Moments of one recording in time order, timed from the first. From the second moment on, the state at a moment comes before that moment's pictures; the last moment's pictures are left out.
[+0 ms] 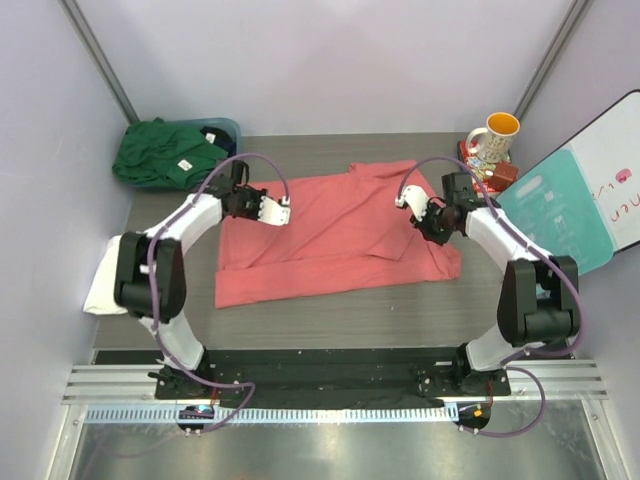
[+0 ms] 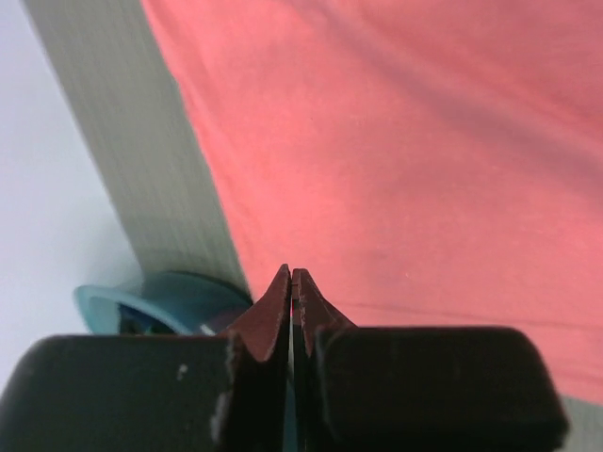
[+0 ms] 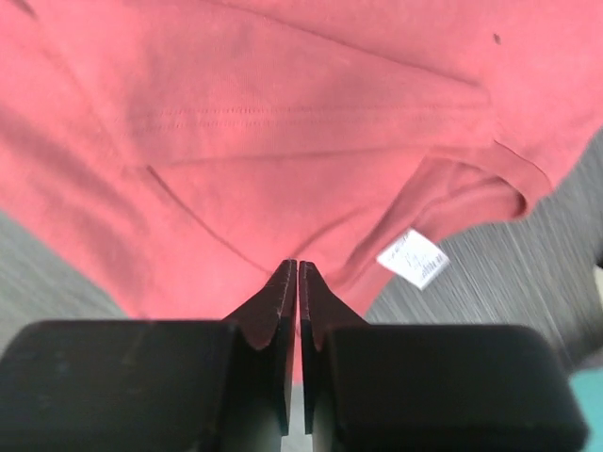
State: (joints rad) left arm -0.21 1.71 1.24 -0.45 0.33 1.60; right arm 0.08 1.52 1.05 -0.59 -0.30 -0.89
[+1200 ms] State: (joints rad) left arm -0.16 2.17 1.62 -0.70 0.00 1.74; right arm 0.18 1.70 0.98 -0.42 -0.29 -0.84
